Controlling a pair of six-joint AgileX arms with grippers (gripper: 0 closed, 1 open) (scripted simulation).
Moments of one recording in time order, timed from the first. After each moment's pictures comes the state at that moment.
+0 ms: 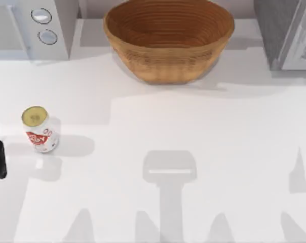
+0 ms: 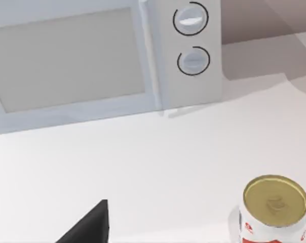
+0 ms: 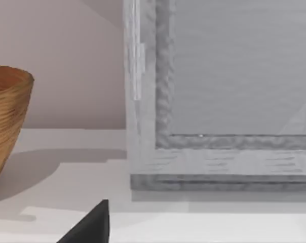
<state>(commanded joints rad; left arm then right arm) -0.04 0.38 0.36 -0.27 0.01 0.14 0.00 0.00 0.00 0.00 0.00 0.00</state>
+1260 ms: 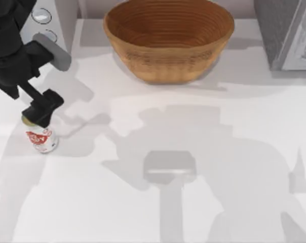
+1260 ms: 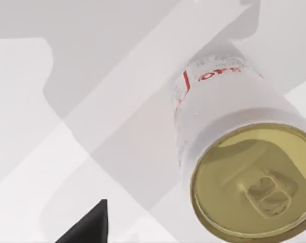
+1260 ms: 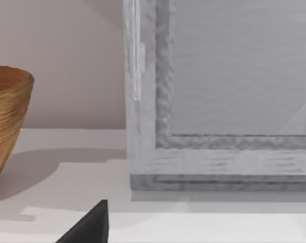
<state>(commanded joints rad) -0.17 1.94 1.59 -1.21 0.00 0.64 0.00 0.00 0.00 0.00 0.00 0.00</state>
